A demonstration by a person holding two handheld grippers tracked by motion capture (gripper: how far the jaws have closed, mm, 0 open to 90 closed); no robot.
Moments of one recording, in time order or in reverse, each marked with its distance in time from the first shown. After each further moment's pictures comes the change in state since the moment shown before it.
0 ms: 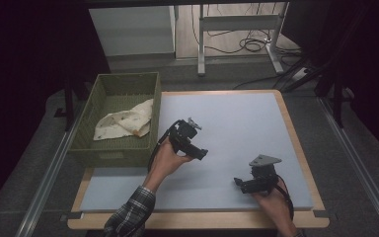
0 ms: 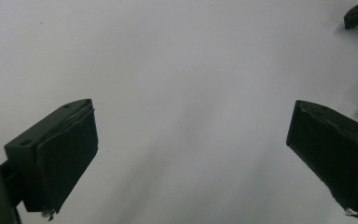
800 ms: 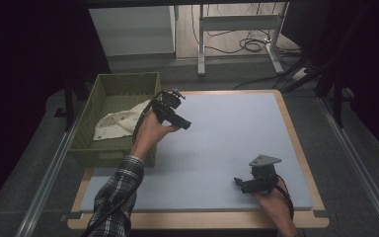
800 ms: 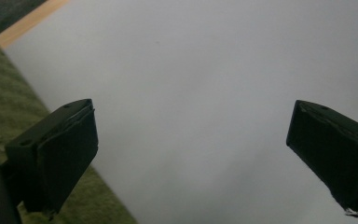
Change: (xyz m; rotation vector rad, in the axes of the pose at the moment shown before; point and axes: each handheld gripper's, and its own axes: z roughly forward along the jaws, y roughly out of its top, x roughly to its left) left arm 0.077 0.037 -0.045 0.058 0.124 -0.084; right arm 0.000 0.000 0.000 0.000 0.000 0.000
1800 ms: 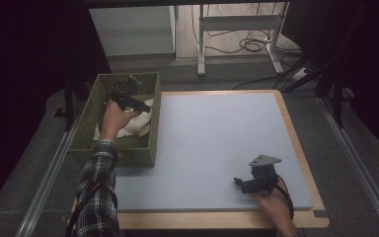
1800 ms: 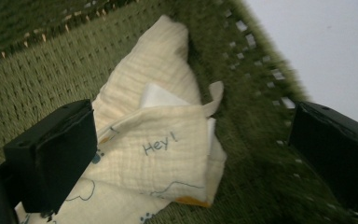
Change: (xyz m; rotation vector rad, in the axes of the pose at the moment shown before) left arm 0.130 -0.046 -0.003 0.041 0.152 -0.254; right arm 0.000 0.000 0.000 0.000 0.001 0.000
